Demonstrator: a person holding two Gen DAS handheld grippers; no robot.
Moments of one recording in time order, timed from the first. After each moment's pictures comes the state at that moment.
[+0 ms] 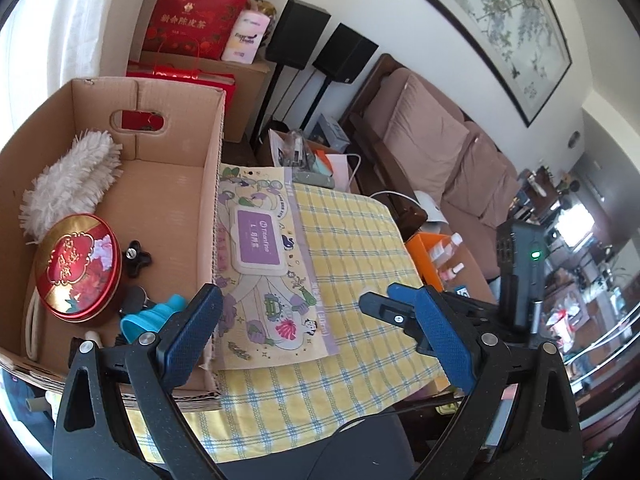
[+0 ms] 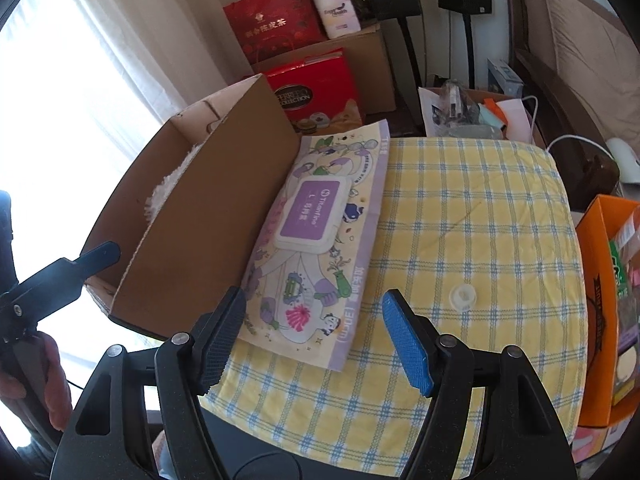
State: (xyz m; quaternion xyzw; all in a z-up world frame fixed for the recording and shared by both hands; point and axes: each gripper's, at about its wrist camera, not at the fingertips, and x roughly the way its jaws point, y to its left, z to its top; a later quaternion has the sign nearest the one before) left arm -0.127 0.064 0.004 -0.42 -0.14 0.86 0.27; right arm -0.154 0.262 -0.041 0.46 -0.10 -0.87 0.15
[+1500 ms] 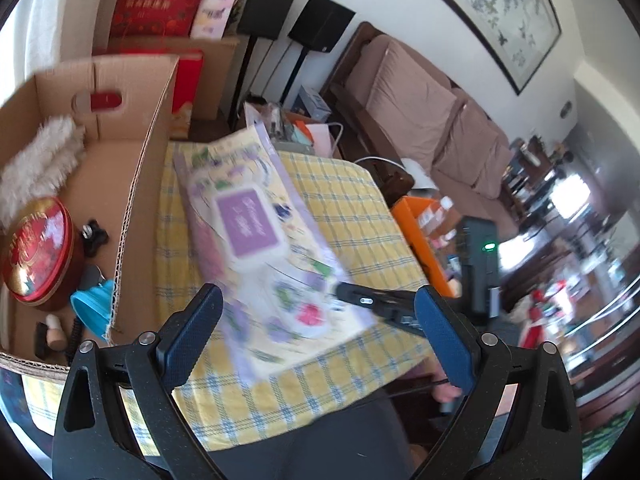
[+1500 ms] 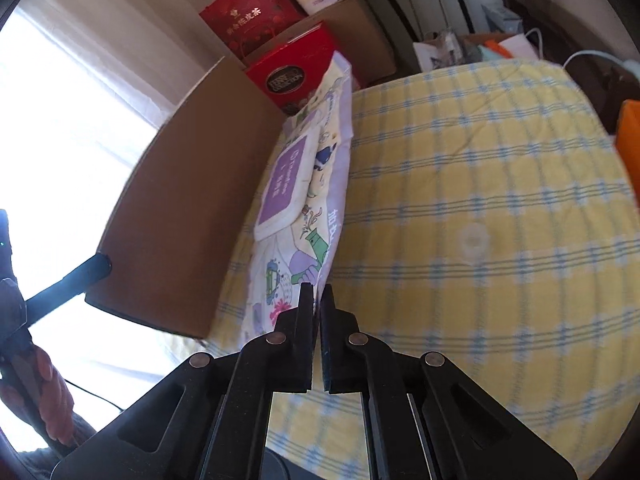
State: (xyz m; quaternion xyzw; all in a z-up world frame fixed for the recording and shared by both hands) left arm -0.107 0.118 -0.011 -0.44 -0.09 0.85 0.29; right arm -0.142 0.320 -0.100 0.48 -0.18 -0.83 0.22
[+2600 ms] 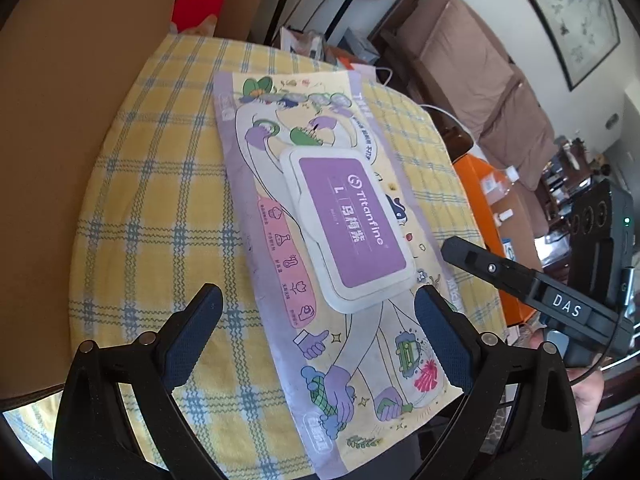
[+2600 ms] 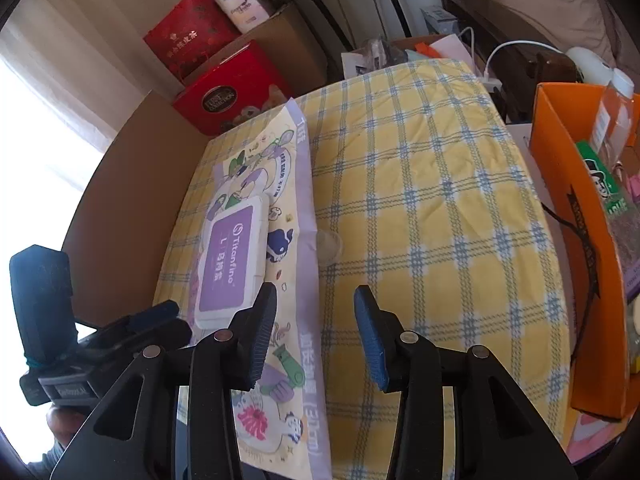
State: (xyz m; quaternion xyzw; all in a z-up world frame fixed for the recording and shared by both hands) left arm -0.141 0.162 -0.129 -0.54 -0.13 0.80 0.23; right arm -0.154 0.385 -0.102 0.49 -0.18 -0.84 0.13
